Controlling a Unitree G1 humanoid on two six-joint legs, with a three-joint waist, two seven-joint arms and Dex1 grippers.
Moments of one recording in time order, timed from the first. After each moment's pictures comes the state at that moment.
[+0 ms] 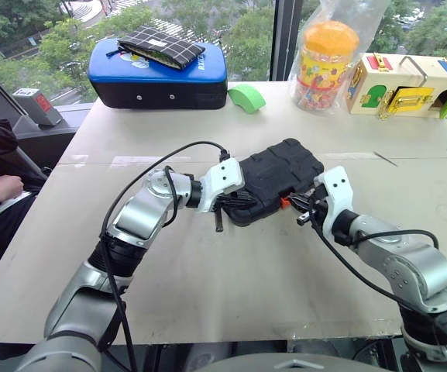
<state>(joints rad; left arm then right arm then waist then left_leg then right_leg) -0.59 0.60 -0.33 -0.04 -0.18 0.49 -1.10 -0.20 -0.37 0.04 -0.61 0.51 1.05 0.25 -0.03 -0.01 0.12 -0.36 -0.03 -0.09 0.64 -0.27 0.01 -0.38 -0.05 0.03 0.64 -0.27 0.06</state>
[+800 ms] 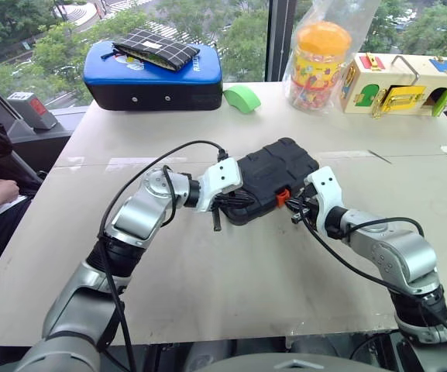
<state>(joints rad) -0.55 0.58 -0.29 -0.05 -0.17 0.48 -1.08 -0.27 -0.37 0.12 -0.46 0.41 0.96 0.33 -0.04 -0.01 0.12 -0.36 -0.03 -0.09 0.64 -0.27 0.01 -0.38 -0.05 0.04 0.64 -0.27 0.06</state>
